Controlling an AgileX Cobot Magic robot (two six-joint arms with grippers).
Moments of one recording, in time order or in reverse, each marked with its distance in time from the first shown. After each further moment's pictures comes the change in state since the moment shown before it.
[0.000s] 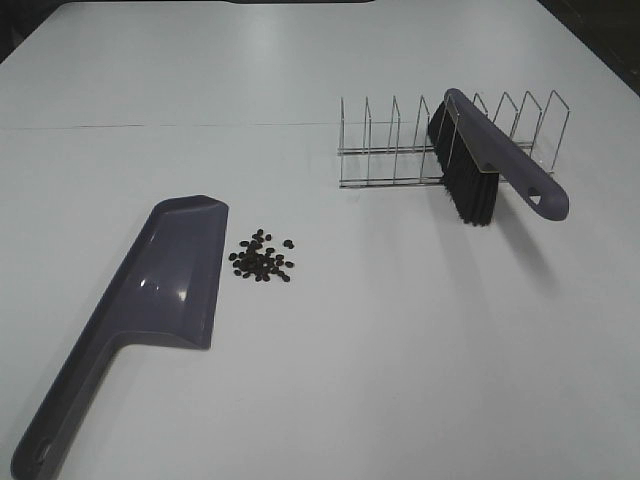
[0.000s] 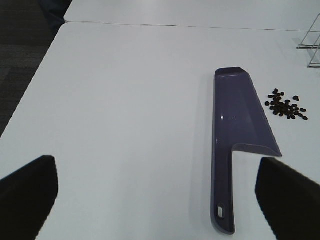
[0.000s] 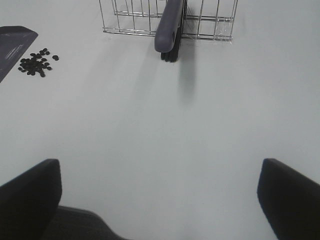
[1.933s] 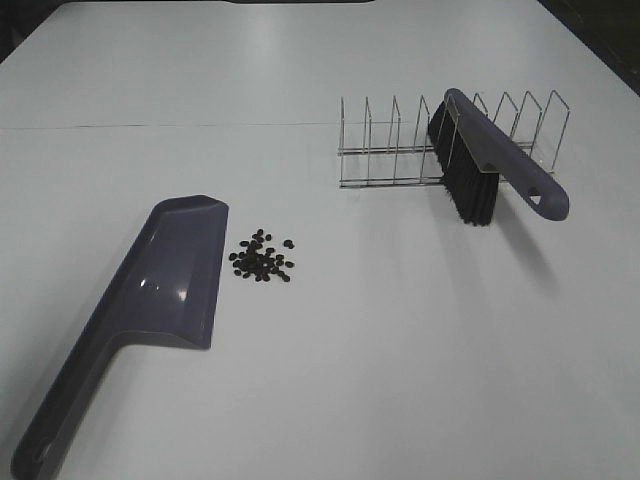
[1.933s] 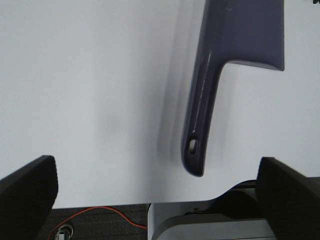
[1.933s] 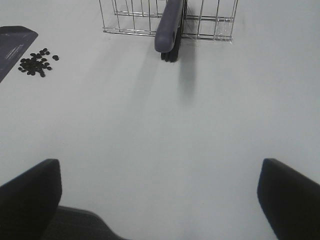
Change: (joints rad) left arm -0.240 1.079 -0.315 0.029 0.001 -0.182; right arm 0.000 0.000 0.000 0.000 0.000 0.000
